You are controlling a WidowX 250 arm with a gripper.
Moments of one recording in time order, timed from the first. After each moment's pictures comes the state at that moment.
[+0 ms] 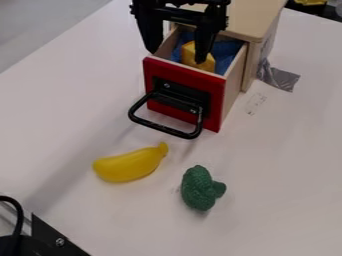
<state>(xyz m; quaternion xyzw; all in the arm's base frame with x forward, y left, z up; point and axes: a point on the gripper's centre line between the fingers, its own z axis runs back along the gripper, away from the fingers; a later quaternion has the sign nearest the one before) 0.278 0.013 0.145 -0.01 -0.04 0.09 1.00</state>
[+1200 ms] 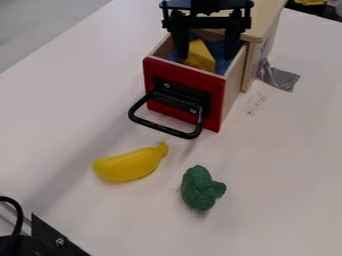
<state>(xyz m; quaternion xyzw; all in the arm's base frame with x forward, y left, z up) 0.337 0.010 0.108 -0.05 -0.03 0.21 0.98</state>
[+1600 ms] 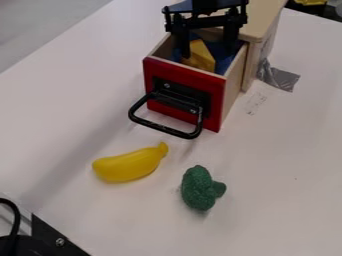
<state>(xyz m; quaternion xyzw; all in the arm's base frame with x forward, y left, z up) 0.366 0.026 0.092 -0.05 -0.04 0.29 0.95</state>
